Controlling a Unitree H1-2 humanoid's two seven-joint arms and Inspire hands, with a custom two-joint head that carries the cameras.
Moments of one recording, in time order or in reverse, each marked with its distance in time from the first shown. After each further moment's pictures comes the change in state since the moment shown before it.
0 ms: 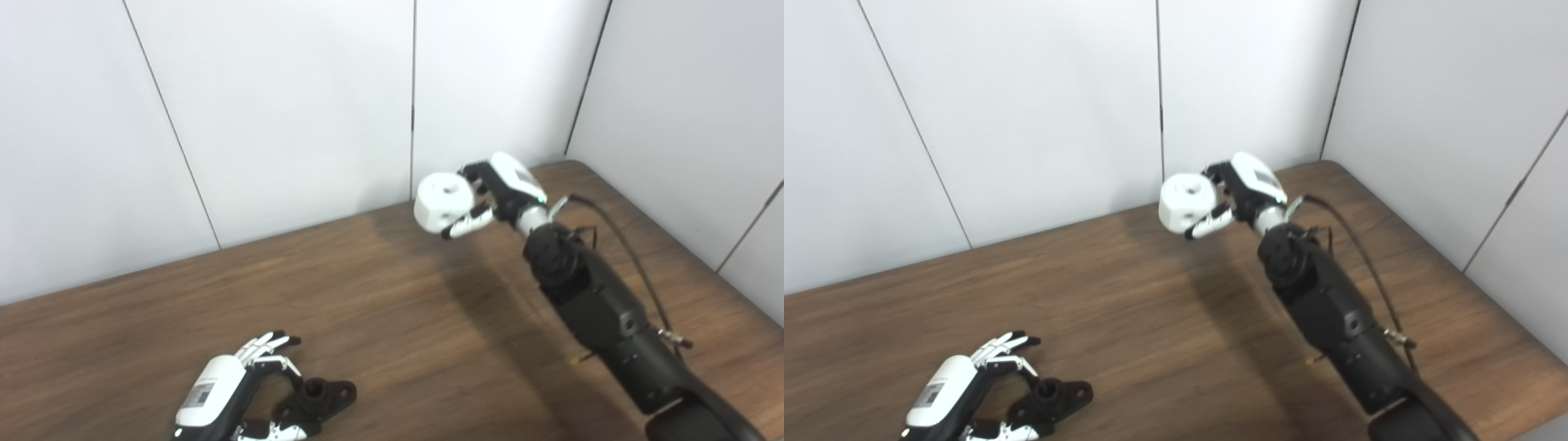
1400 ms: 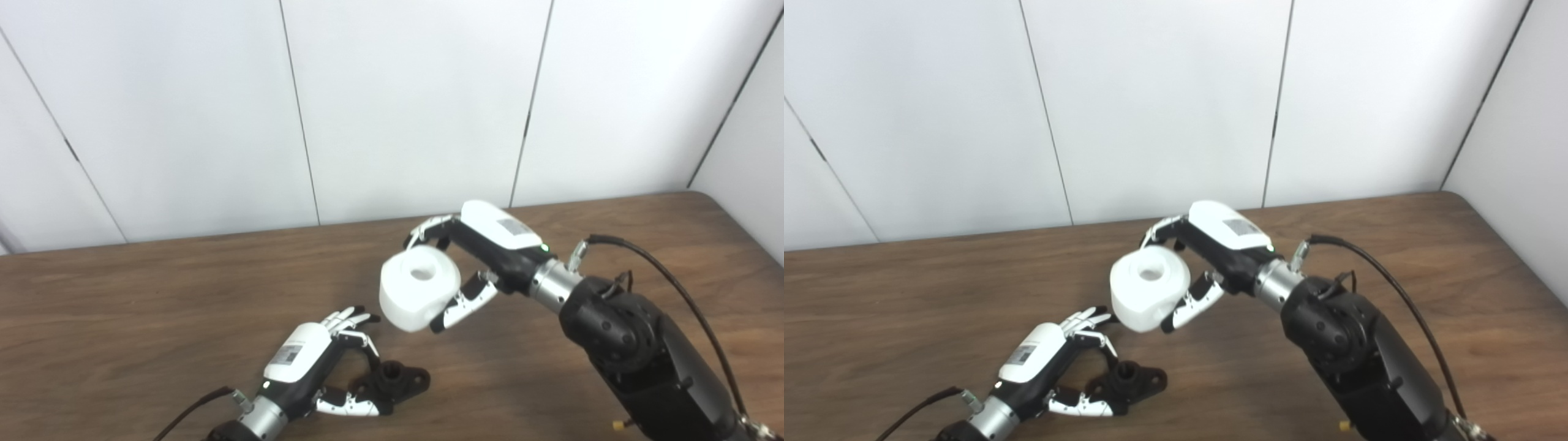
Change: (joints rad) left arm -0.010 -0.046 -0.005 0.007 0.033 0.049 -0.004; right arm 0.080 0.090 0.213 -0.446 -0.016 -0.098 0.376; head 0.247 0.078
